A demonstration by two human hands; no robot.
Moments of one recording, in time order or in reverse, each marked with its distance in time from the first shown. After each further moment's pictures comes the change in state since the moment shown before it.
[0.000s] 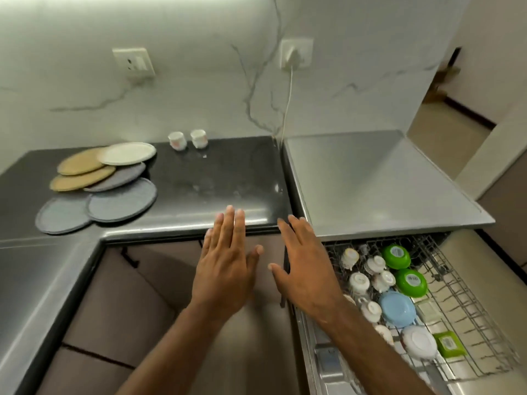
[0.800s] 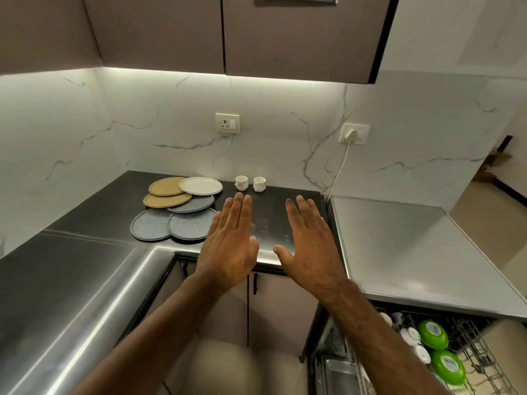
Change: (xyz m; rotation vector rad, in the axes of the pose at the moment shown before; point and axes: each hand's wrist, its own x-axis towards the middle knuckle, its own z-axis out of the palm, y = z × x) left_hand 0.001 -0.053 -0.182 0.070 0.095 -0.048; right_hand 0.044 -0.164 -0.081 -0.072 0.088 -0.263
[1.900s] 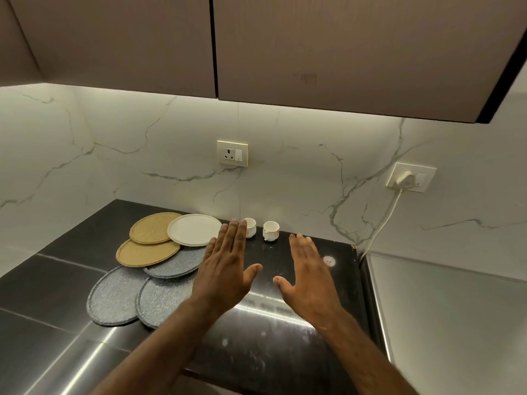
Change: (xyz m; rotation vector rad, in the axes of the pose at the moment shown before) left_hand 0.284 -0.131 0.106 0.066 0.042 -0.125; right_hand 0.296 0.108 0.130 0.104 -0.123 0.044
